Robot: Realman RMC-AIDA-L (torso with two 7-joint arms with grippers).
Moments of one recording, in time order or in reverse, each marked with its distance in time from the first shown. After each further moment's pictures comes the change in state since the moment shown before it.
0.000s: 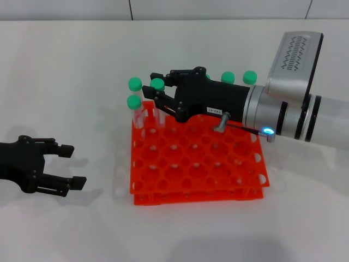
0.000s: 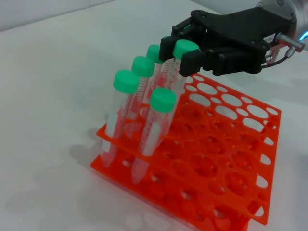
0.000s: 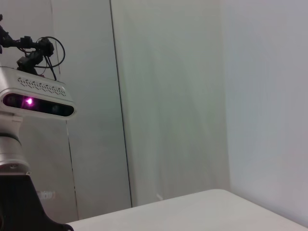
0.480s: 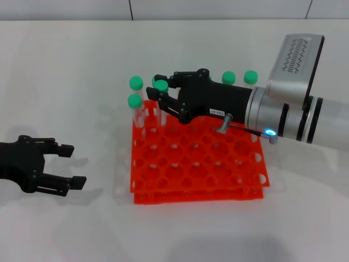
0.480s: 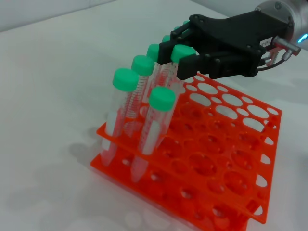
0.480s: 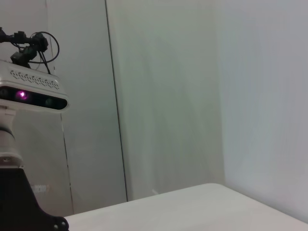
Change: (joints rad) left arm 0.000 0.000 0.000 0.000 0.000 -0.002 0.001; right arm -0.005 0.000 0.001 0.009 0.001 0.010 -0.004
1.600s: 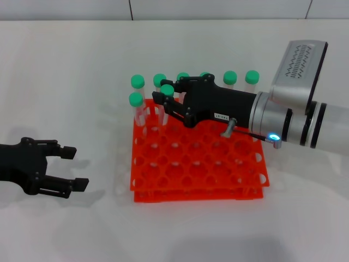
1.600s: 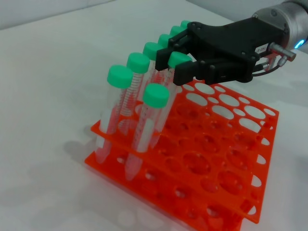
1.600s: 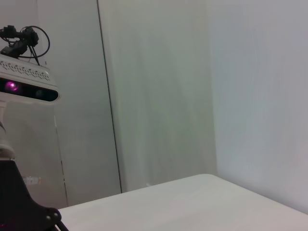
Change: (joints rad) left arm 0.003 -0.008 0.000 -0.002 0.000 0.001 0.000; right arm -0.018 0.000 -0.002 0.008 0.000 0.006 -0.003
